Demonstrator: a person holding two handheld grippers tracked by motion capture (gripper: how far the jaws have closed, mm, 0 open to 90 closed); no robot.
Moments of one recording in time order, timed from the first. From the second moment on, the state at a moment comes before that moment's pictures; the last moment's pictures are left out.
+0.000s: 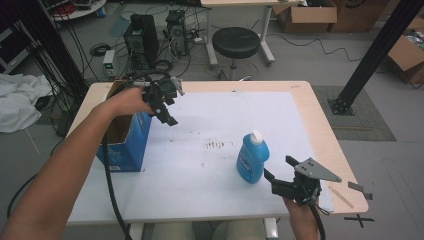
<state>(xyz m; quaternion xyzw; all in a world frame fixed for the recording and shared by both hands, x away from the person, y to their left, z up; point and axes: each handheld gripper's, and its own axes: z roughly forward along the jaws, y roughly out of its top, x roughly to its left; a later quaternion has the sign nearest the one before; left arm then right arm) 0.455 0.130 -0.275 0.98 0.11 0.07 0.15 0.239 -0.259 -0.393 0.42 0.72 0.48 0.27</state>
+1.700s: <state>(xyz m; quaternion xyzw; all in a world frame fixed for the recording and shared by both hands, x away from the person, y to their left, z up) 0.455 0.128 -0.282 0.98 0.11 0.07 0.14 0.269 -0.205 -0.419 0.45 0.69 0.50 0.28</state>
